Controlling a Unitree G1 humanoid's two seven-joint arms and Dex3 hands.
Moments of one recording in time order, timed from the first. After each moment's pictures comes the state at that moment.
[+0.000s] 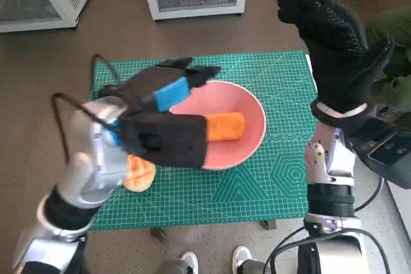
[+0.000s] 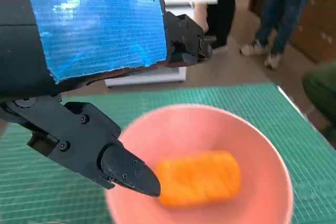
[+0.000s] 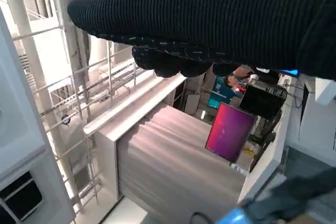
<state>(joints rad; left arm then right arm) -0.73 0.55 -0.30 -0.32 0.67 0.53 -0.82 -0.81 -0.10 -0.18 0.47 0.42 -0.66 0.61</state>
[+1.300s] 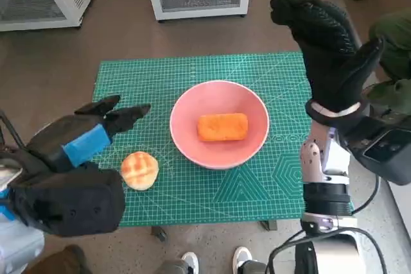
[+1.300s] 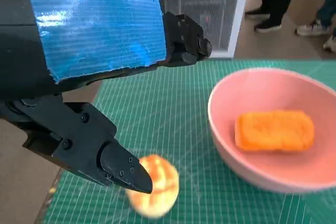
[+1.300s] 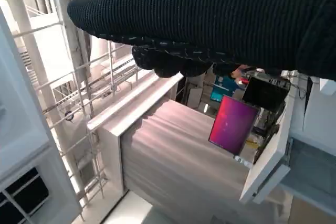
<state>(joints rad) -0.35 0.87 -0.05 -0.80 0.58 0.79 -1.04 -0.81 -0.09 -0.18 0.50 0.44 -0.66 0.62</state>
